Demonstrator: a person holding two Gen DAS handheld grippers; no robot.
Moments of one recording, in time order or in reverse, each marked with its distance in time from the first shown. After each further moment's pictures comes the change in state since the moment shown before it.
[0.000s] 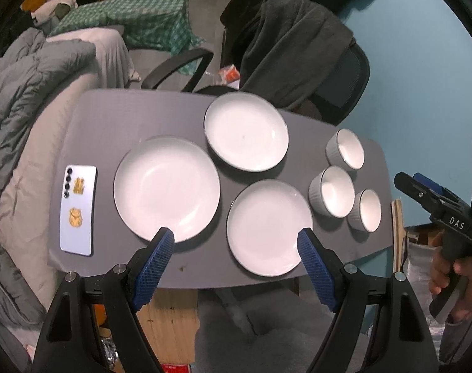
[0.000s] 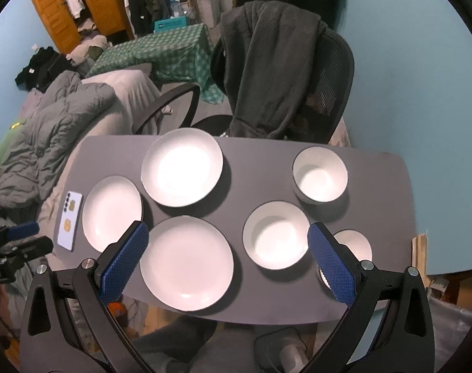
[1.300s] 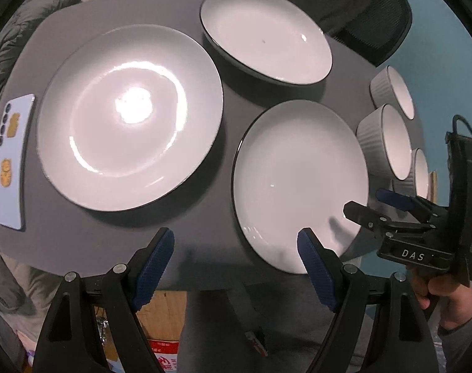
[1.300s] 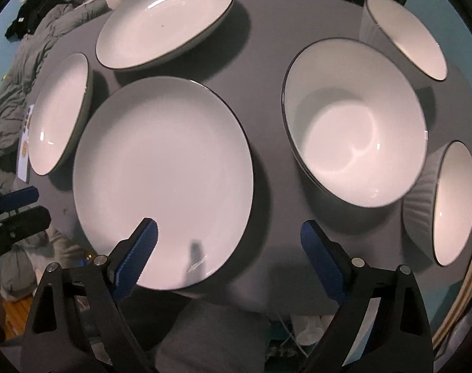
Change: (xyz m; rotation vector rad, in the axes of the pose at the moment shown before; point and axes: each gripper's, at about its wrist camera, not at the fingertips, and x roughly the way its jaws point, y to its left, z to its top) left arm 0.155 0.005 -0.038 -0.036 0.213 0.017; right arm 0.153 -0.019 -0.095 -0.024 0.374 0.082
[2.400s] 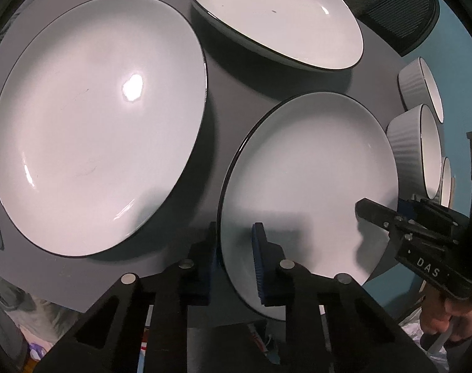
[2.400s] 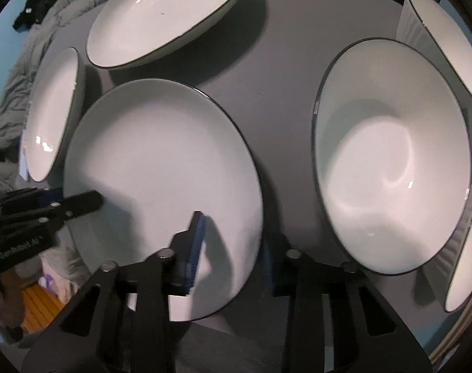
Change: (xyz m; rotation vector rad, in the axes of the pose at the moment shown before) left arm 0.041 0.011 0.020 -0.020 0.082 0.029; right arm 0.002 -0.034 -0.004 -0.041 0.056 0.050
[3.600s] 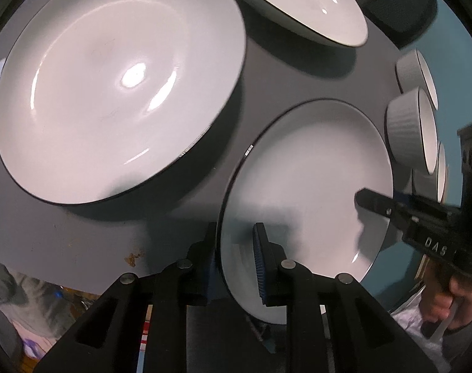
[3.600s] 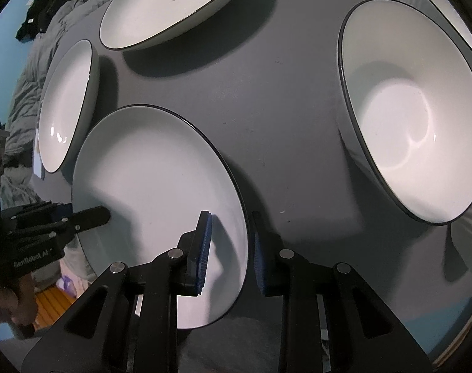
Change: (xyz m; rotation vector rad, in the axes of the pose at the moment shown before) left arm 0.009 0.000 -0.012 -0.030 0.040 -0.054; right arm 0.028 0.048 -0.002 0.057 0.020 0.088
